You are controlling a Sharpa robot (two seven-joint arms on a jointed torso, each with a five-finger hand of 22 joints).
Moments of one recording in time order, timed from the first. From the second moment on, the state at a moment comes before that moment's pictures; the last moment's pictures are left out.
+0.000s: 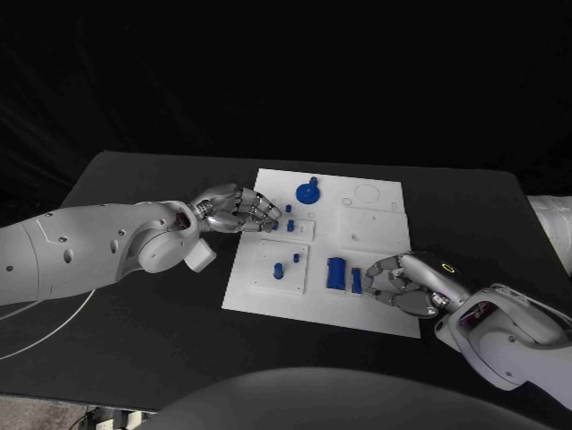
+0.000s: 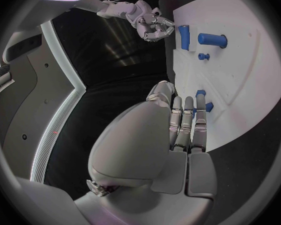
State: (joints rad) left arm 1.18 -0.91 -0.23 1.44 -0.37 0.01 0.34; left_hand 1.76 -0.01 0.02 0.27 0.71 0.73 0.18 0.56 0.12 0.47 0.17 0.81 0.13 0.43 0.15 0.79 0.18 0.16 0.49 0.26 0.33 1.08; right arm 0.99 -1.01 -0.23 1.76 -1.42 -0.59 0.06; right_hand 1.34 -0.02 0.24 -0.01 0.32 0.98 0.05 0.33 0.71 1.47 -0.01 1.57 1.31 1.46 -0.06 1.57 1.31 0.07 1.44 0.05 1.33 1.31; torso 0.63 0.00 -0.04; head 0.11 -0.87
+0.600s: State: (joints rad) left arm 1.18 -0.92 -0.23 1.45 -0.37 0.01 0.34; left_hand 1.76 -0.01 0.02 0.27 0.71 0.73 0.18 0.56 0.12 0.47 0.17 0.81 0.13 0.43 0.15 0.79 0.18 0.16 0.49 0.26 0.33 1.08; right arm 0.98 -0.97 -0.22 1.71 -1.36 -0.59 0.05; right_hand 1.36 -0.02 0.26 0.00 0.42 0.96 0.07 0.35 0.70 1.47 -0.01 1.57 1.31 1.46 -0.06 1.57 1.31 0.07 1.43 0.06 1.32 1.31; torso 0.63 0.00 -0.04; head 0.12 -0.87
